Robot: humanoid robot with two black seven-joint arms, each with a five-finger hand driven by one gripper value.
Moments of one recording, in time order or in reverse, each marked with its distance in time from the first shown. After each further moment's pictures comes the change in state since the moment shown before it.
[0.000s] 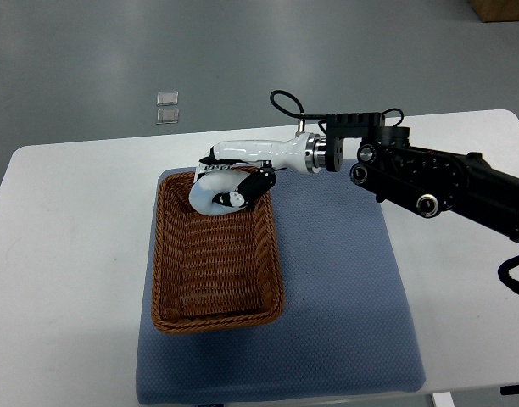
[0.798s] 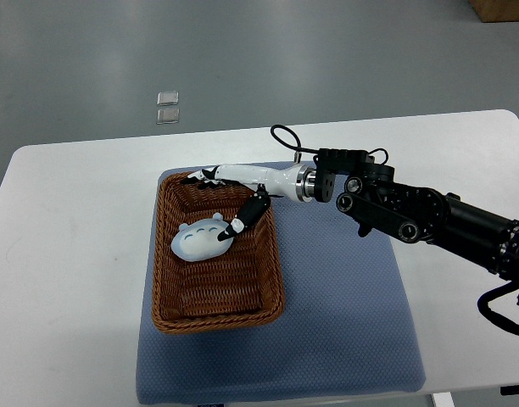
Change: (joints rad) left arm 0.000 0.000 0.000 0.000 0.000 0.000 0.000; right arm -0.105 0.022 0.073 -0.045 0.116 -0.027 -0.081
